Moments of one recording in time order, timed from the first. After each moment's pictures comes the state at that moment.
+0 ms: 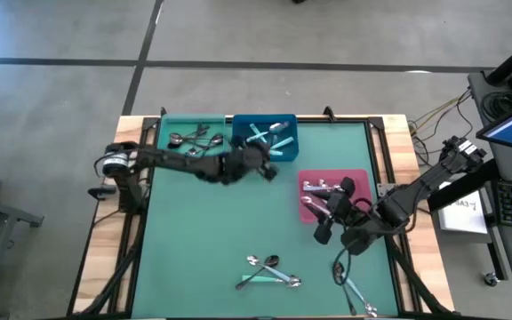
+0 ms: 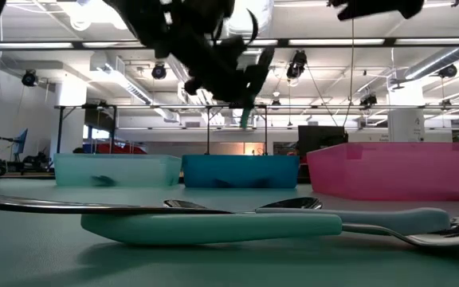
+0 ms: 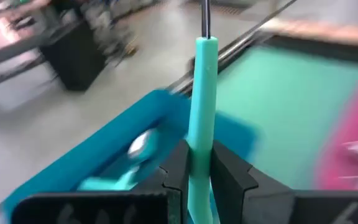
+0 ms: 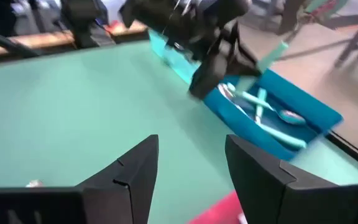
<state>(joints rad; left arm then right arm) 0.10 1.81 1.15 0.21 -0.69 -0.14 0.61 1.26 1.01 -0.58 0.99 0.70</state>
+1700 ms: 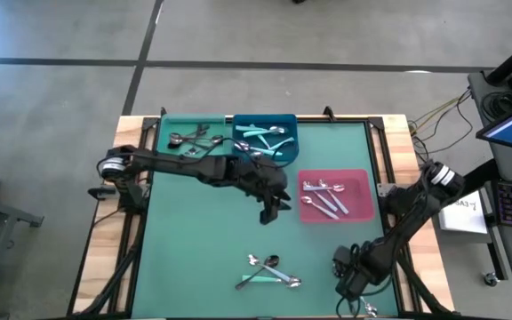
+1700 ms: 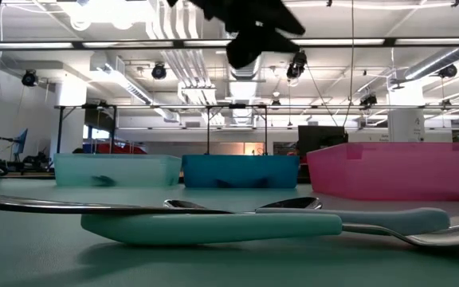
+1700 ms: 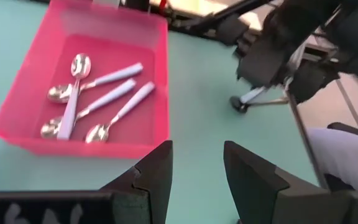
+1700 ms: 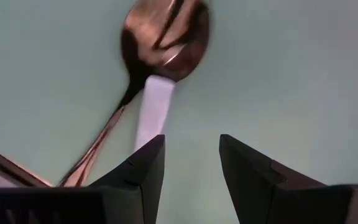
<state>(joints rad) -0.02 1.82 1.51 -0.30 0.19 -0.22 0.86 1.66 0.99 -0.80 -0.19 1.55</state>
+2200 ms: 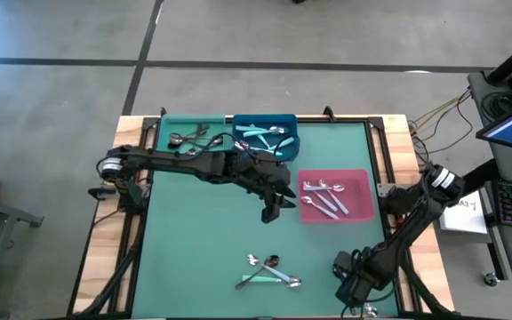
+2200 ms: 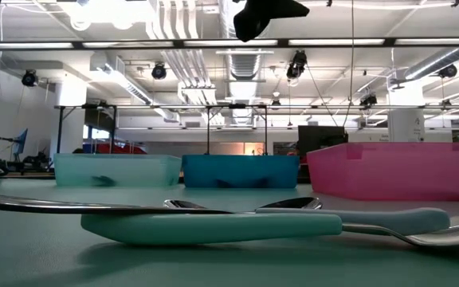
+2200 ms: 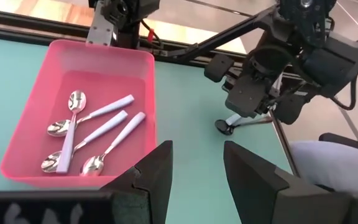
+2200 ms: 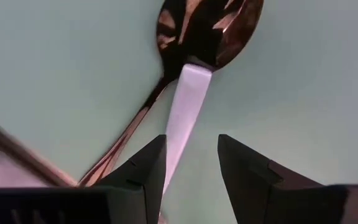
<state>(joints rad) -0.03 1.82 1.64 -0.38 0.19 -0.19 0.91 1.69 0.99 -0.72 -0.16 1.60</state>
